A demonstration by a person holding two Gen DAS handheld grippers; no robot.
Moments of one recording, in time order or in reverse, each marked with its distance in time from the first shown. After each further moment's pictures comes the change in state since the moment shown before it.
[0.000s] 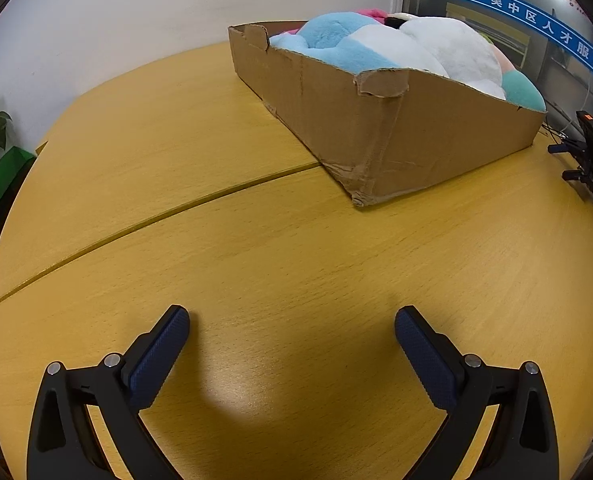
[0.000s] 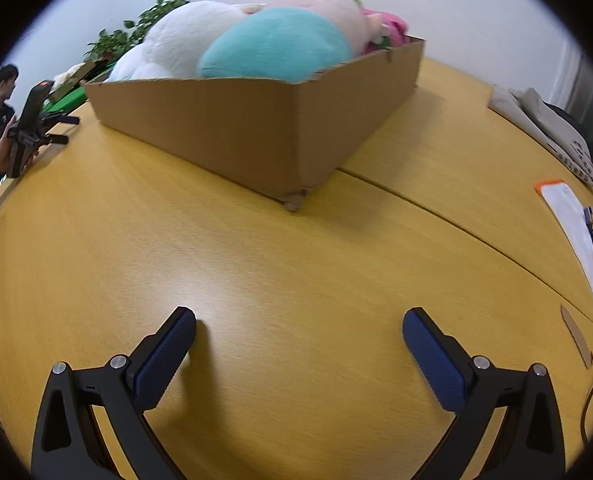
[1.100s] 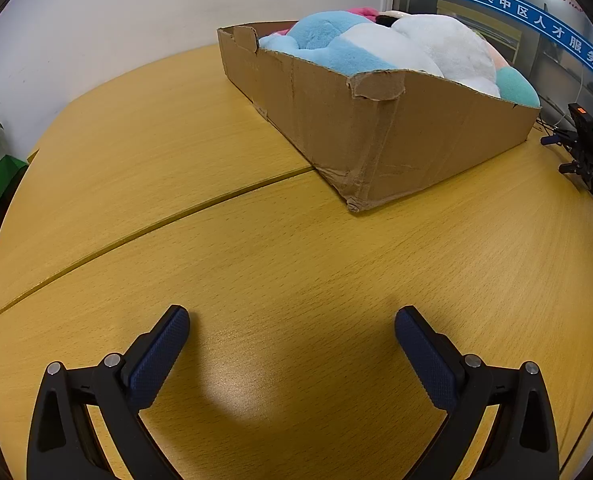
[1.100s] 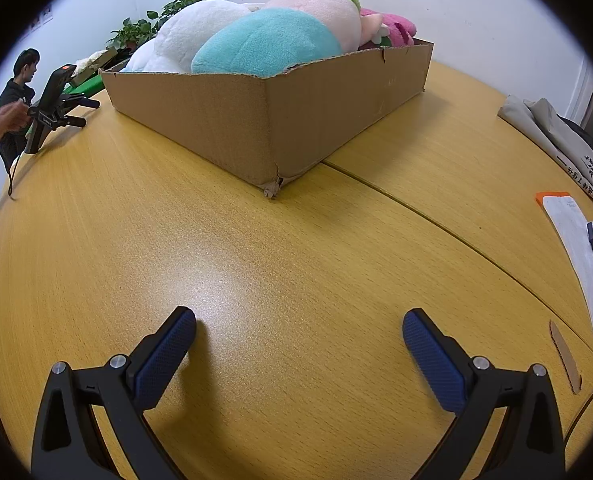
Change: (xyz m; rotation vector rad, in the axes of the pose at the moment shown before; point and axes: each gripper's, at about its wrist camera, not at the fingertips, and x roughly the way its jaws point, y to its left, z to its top) left arm -0.007 0.001 0.001 0.029 -0.002 -0.021; right arm 0.003 -0.032 0.002 -0.087 0.003 0.060
